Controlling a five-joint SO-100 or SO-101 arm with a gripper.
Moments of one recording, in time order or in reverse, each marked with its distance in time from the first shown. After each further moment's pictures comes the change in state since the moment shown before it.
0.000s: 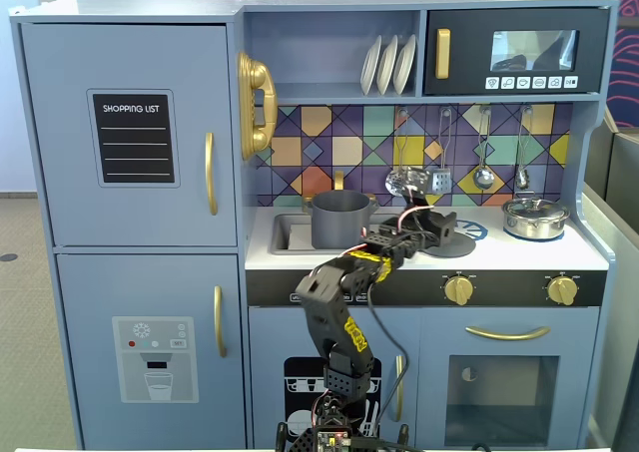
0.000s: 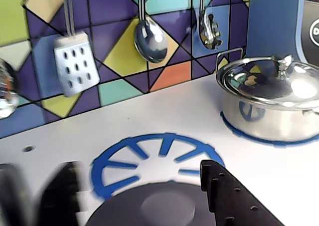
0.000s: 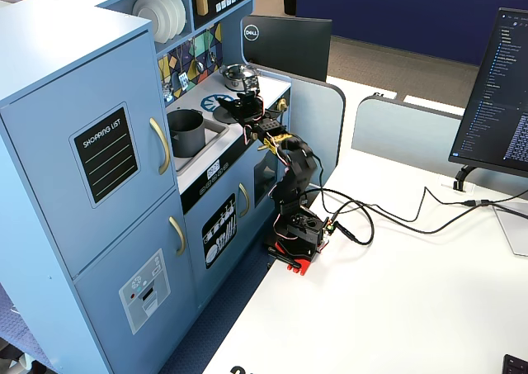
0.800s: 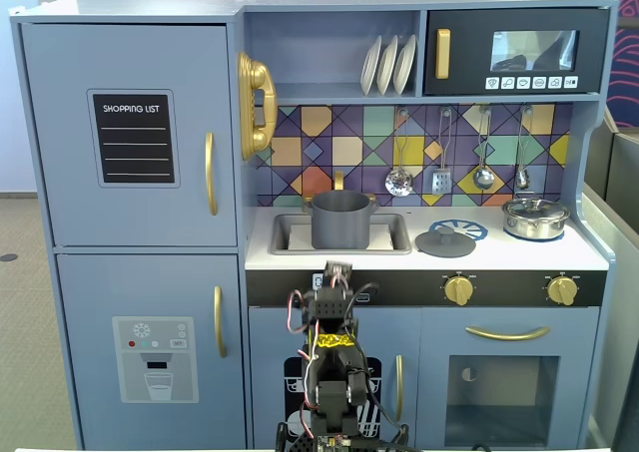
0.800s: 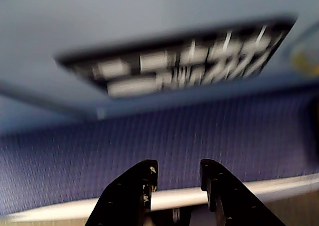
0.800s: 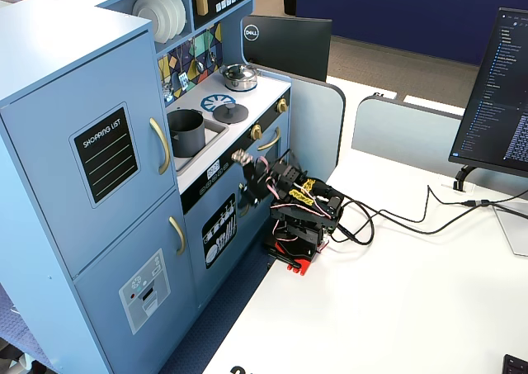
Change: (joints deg) arm -36.2 58.5 46.5 71.0 9.7
